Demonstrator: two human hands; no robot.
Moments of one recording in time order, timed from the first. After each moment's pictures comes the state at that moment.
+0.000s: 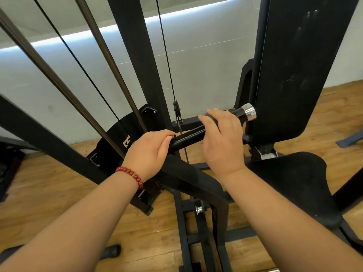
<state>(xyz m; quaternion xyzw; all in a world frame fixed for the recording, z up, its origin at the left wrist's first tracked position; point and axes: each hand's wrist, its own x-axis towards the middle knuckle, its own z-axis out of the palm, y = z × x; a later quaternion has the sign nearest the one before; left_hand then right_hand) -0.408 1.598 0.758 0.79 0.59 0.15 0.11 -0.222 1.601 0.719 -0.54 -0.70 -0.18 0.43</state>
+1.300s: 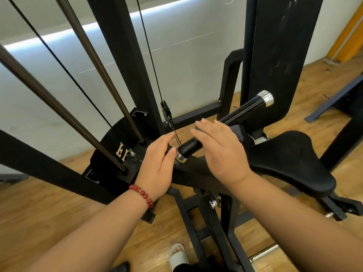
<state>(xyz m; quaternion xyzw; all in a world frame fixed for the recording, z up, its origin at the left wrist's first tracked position) -0.470 1.599 0.727 0.76 0.51 0.27 0.30 -0.285 1.577 0.714 -0.54 -0.75 -0.14 0.35</state>
